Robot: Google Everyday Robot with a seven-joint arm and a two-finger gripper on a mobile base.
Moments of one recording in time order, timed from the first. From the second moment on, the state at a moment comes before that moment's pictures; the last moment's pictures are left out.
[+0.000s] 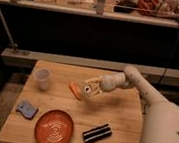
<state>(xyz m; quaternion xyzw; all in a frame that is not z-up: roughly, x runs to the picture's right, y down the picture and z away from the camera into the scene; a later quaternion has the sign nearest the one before) 0.029 0.072 0.724 -0.05 -0.78 -0.16 0.61</state>
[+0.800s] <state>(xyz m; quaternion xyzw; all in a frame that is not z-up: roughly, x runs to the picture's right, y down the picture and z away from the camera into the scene) 0.059 0.091 0.691 -0.07 -0.77 -0.16 0.61</state>
